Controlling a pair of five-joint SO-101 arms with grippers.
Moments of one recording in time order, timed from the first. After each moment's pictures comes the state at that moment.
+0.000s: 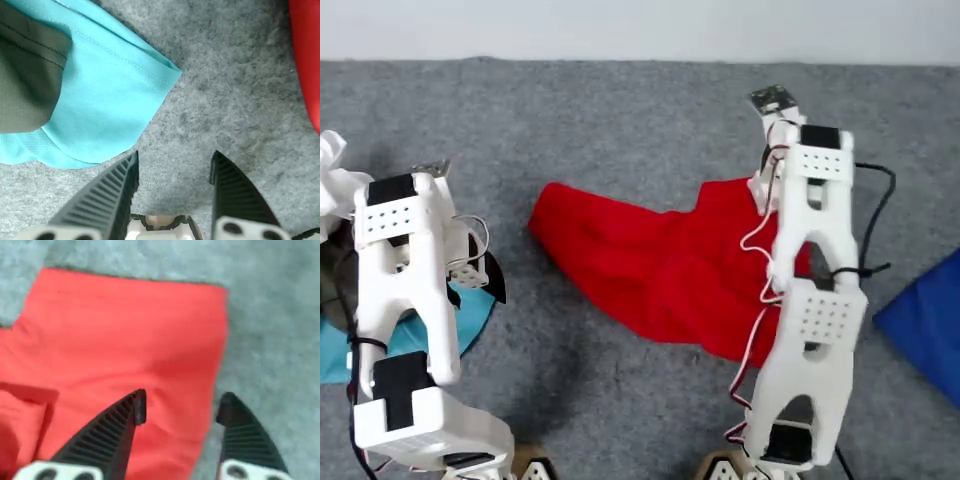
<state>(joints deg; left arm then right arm) -18.9 4.2 10.7 98.9 3.5 4.9 49.7 -45.4 82.7 24.3</state>
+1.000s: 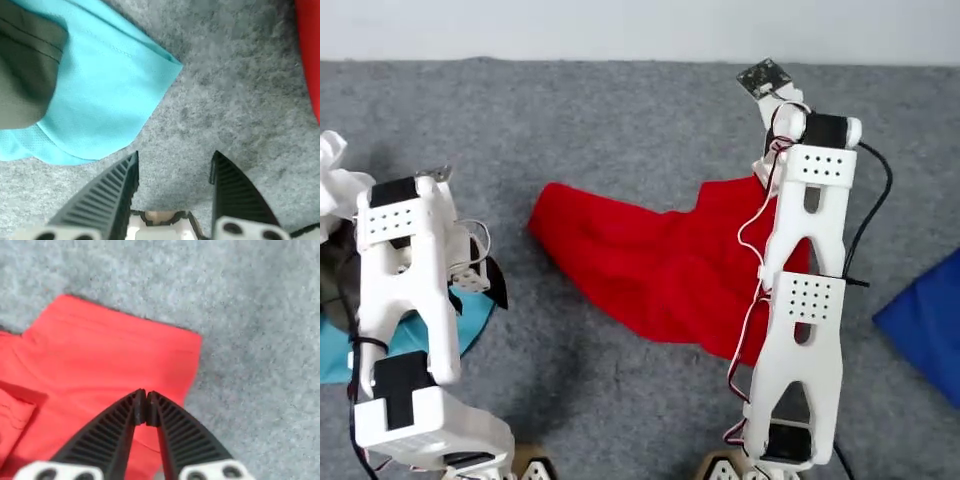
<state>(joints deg) -18.9 4.2 12.4 98.9 3.5 4.8 68.5 -90.5 100.2 35.6</state>
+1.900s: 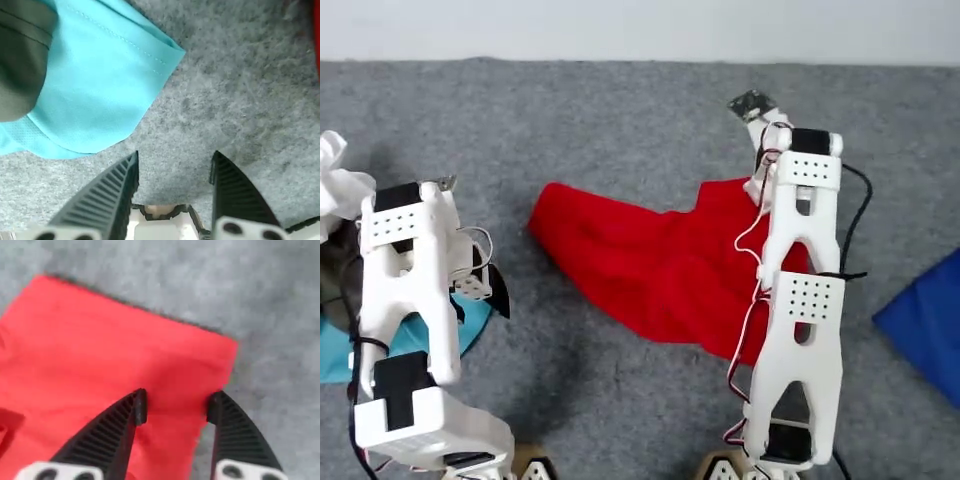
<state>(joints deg) -18.9 4.2 14.9 98.9 3.5 5.3 68.6 -72.7 87.3 36.8</state>
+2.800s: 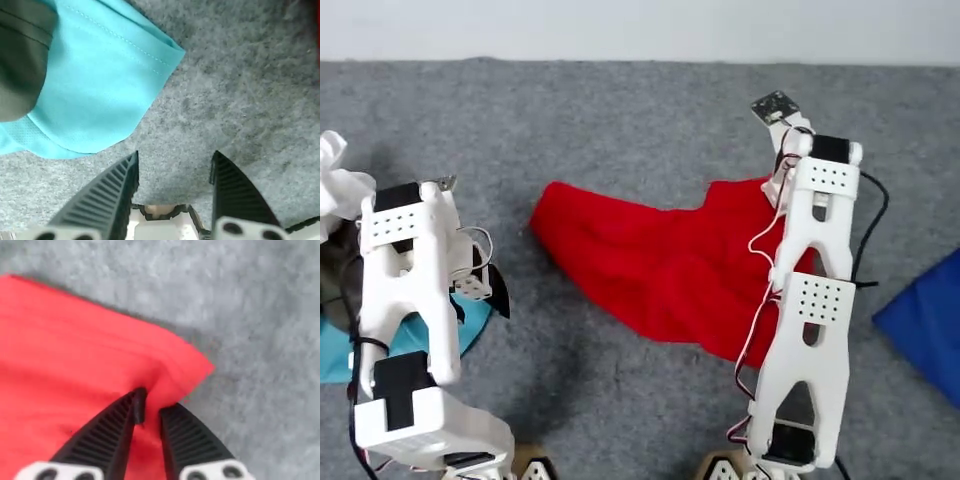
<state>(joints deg) -18.9 4.2 14.9 98.9 3.5 9.5 73.1 -78.2 89.1 37.0</state>
